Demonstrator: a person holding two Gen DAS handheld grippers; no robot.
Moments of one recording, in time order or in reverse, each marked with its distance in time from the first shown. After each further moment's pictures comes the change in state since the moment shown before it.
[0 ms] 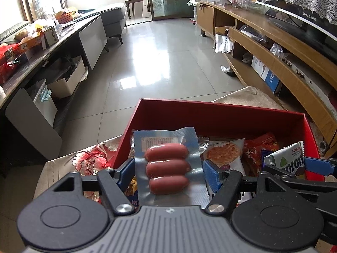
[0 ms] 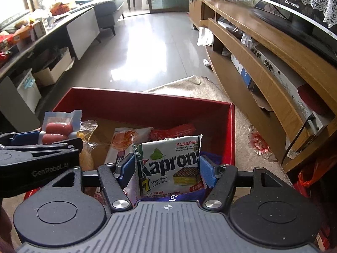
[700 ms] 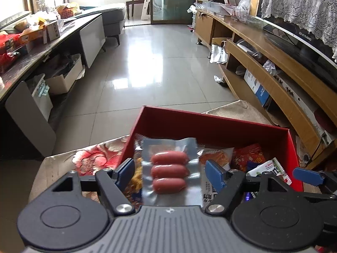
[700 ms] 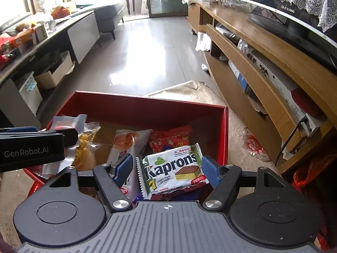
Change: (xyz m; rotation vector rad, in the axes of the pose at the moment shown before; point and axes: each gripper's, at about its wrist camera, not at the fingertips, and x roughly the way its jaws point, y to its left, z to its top) left arm -0.028 0.024 0.002 -0.079 -0.026 -0.078; right arm -0.017 0.001 -0.001 -0.009 -0.031 -0.004
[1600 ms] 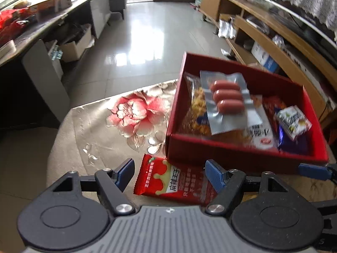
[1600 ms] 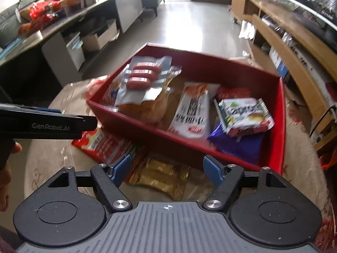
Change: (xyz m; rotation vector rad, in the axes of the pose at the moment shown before) left arm -0.008 0.080 -0.065 0.014 0.140 -0.031; right arm -0.028 0.068 -0.057 -0.150 0.123 0.138
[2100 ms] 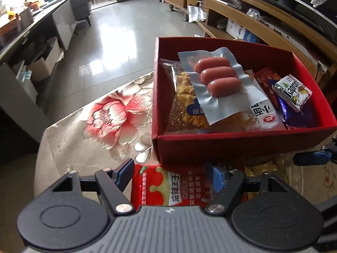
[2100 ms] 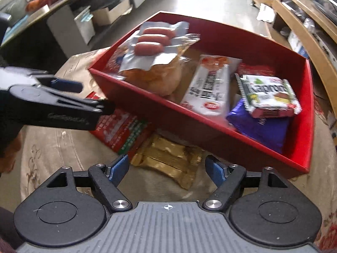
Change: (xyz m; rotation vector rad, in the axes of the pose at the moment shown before) left arm 0.037 -0.006 0.003 0.209 0.021 -0.069; right arm 0.029 0.008 -0.006 -0.062 0.119 0.064
